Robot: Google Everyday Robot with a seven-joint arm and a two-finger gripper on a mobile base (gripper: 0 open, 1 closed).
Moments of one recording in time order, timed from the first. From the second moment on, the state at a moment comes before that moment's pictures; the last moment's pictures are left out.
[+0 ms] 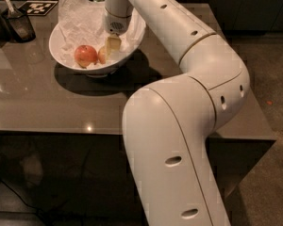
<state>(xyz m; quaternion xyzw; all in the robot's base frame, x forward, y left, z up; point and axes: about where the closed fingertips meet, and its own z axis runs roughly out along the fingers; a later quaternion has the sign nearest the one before) 0.760 0.090 0.866 -0.73 0.66 0.02 0.19</state>
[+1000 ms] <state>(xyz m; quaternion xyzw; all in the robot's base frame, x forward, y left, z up) 0.760 0.090 0.866 -0.73 0.66 0.02 0.19</state>
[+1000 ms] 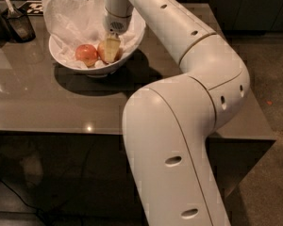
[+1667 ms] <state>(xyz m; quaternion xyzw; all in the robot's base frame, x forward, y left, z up) 0.762 0.090 0.865 -0.72 0.66 0.03 0.19</state>
